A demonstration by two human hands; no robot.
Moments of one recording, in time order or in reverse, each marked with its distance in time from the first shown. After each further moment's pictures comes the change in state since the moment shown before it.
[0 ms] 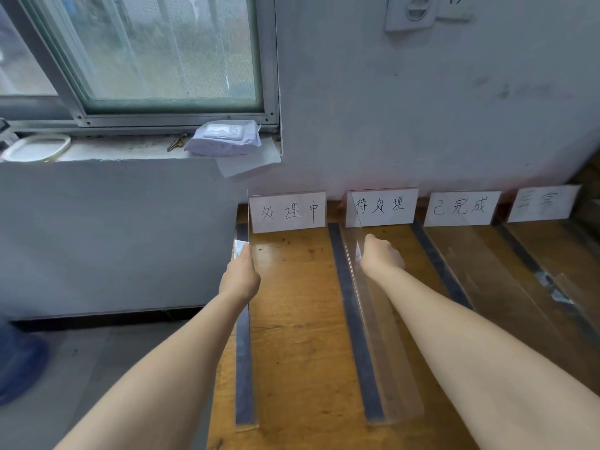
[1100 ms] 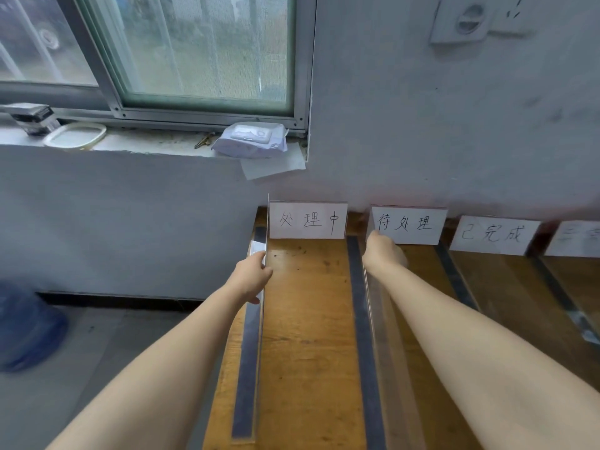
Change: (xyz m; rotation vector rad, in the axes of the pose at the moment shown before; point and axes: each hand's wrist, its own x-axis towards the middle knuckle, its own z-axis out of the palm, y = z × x) left_hand 0.014 0.004 -0.019 -0.209 -0.181 -0.107; right_hand 0.054 -0.031 0.003 -0.064 0.045 -0.077
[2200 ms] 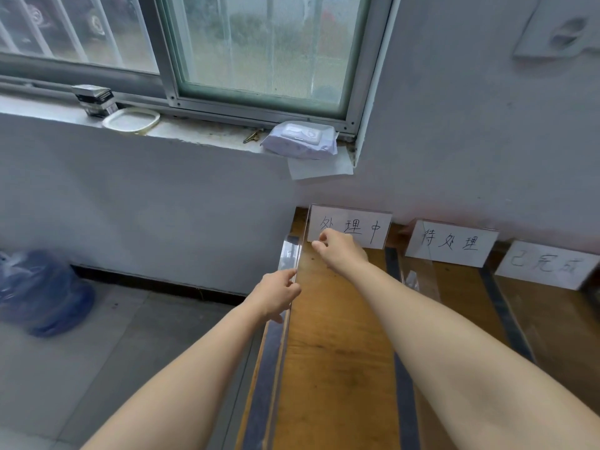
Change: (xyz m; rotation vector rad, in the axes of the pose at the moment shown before) left_hand -0.018 -0.038 -0.022 -0.085 -0.121 0.062; right_hand -0.028 -0.138 0.011 0.259 -0.130 -0.386
